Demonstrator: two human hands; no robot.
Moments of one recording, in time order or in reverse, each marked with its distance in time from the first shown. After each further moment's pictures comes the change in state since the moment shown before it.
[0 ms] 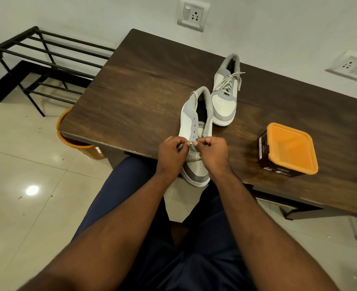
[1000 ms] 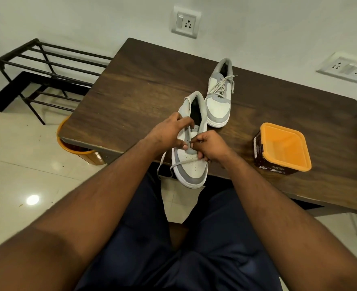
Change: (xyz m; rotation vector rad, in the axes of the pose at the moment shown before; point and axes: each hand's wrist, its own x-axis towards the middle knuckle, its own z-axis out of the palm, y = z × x) left_hand 0.072 0.029 -0.032 0.539 -0.632 0.254; right_hand 0.020 -0.024 -0.033 -0.284 -0.459 -0.003
